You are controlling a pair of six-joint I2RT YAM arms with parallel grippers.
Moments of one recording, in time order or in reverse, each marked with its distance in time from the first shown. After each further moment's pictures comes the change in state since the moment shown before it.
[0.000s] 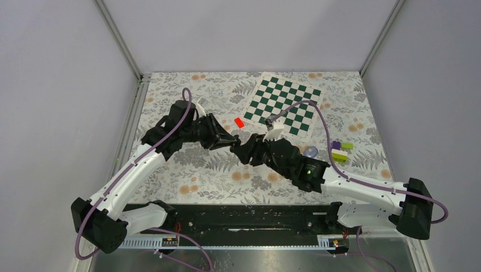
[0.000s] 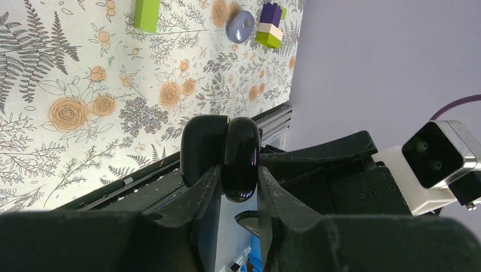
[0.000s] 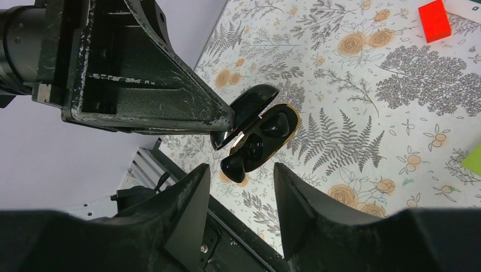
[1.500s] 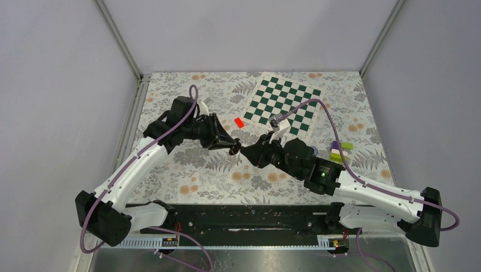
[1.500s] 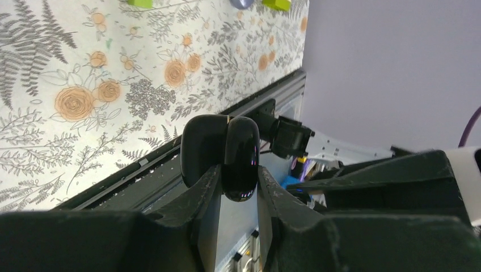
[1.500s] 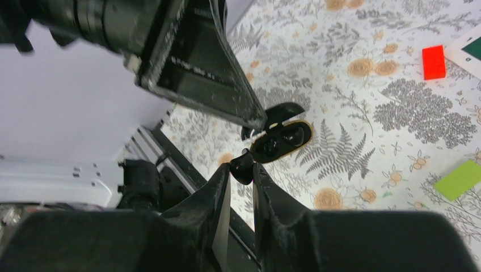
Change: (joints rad) left arm 0.028 0.054 0.047 -0.080 0.097 0.126; right arm 0.002 -0.118 0.022 -0.057 -0.074 -0.160
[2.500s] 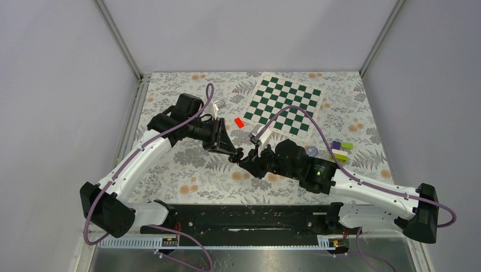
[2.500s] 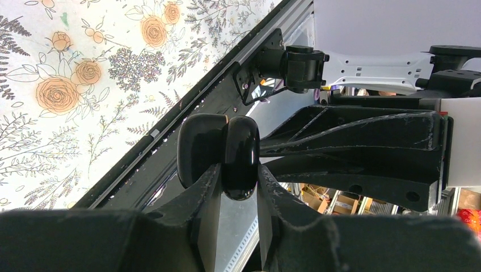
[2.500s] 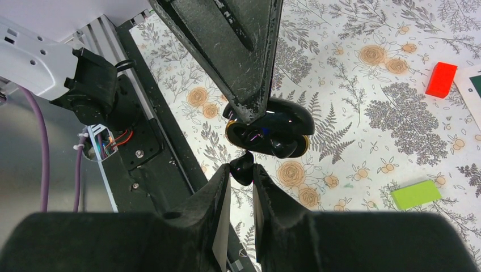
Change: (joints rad) left arm -0.010 0.090 0.102 -0.160 0.247 0.368; right arm 0.016 0.048 0.024 -0.135 -0.208 -0.385
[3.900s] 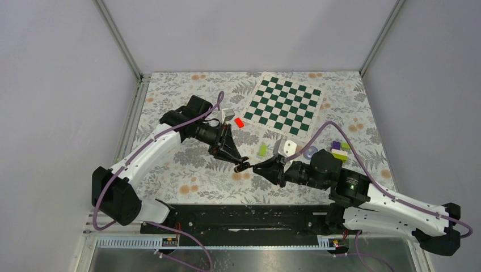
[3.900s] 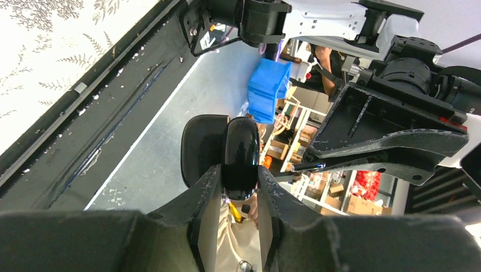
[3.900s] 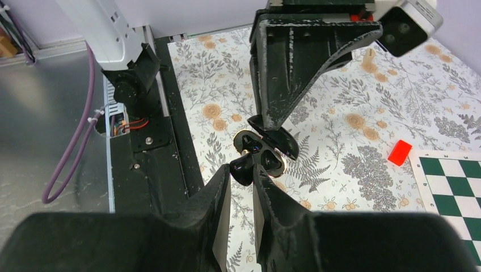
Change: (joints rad) left arm -0.018 0.103 -0.006 -0.053 0.226 -0.082; right arm 0.041 -0.312 -0.076 -0.031 -0.090 -0.246
